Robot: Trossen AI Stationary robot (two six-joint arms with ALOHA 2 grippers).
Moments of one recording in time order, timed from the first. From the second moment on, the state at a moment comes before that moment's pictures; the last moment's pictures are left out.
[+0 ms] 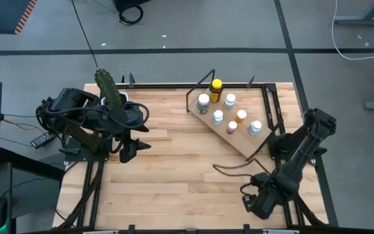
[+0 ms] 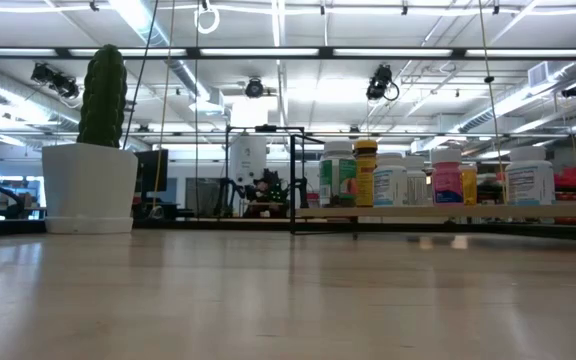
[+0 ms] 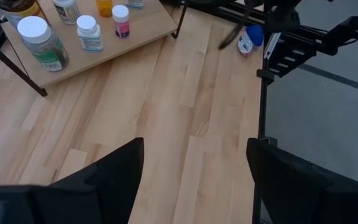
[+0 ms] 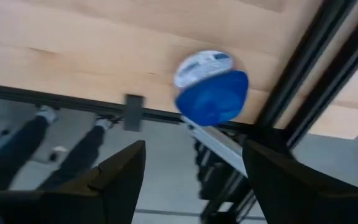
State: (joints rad) left arm -0.32 1.57 2.30 -1.55 -0.20 -0.54; right arm 0.87 1.61 1.40 -1.18 -0.28 2.27
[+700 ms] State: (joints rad) left arm -0.33 1.57 2.30 -1.55 -0.20 -0.56; right arm 1.00 1.65 1.40 -1.19 -0.12 1.43
